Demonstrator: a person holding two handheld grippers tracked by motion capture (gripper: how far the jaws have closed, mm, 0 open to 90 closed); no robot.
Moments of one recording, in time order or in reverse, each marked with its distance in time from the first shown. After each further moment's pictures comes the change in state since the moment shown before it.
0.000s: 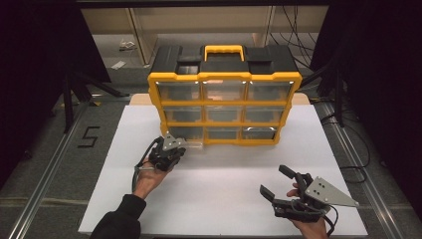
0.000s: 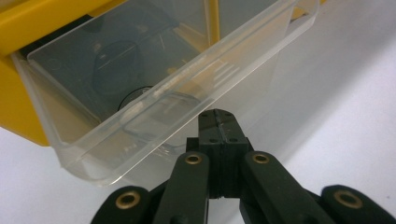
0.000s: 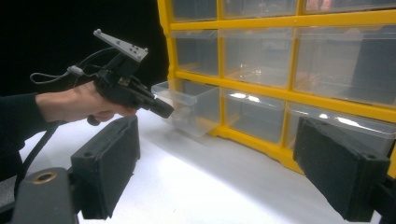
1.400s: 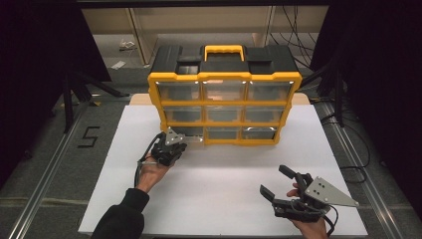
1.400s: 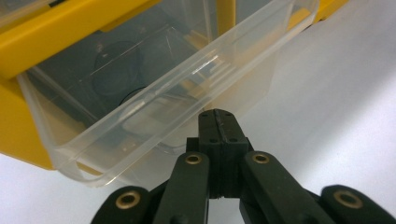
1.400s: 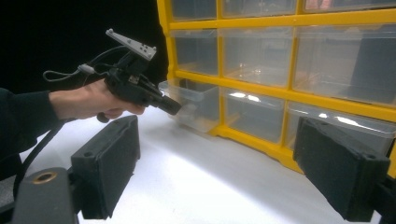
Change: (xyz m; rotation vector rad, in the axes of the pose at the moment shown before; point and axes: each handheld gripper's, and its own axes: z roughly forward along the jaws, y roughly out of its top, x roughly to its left) left arm 0.008 0.007 0.013 -0.005 0.011 -0.001; right arm 0.000 0.000 0.000 -0.001 -0.003 -0.004
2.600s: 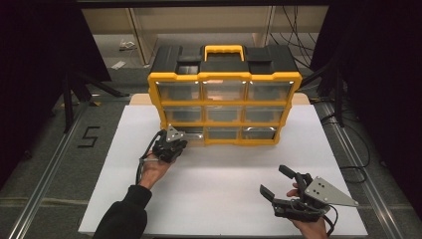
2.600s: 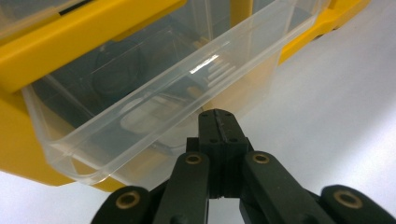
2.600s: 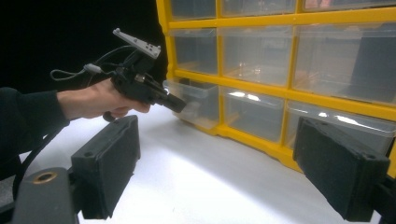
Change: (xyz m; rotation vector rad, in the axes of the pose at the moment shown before) left arm 0.006 0.004 0.009 -0.013 0.010 -0.021; right arm -0.001 0.000 0.001 -0.002 0.001 -0.002
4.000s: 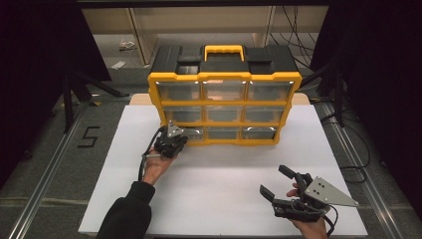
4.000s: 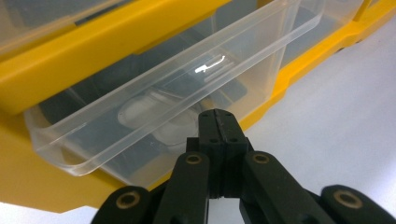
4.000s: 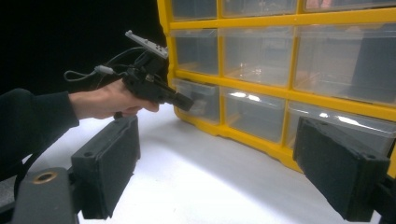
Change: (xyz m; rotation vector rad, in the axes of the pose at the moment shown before) left arm 0.008 0.004 0.014 -0.018 0.023 -0.036; right arm 0.001 0.000 0.000 0.001 0.003 0.004
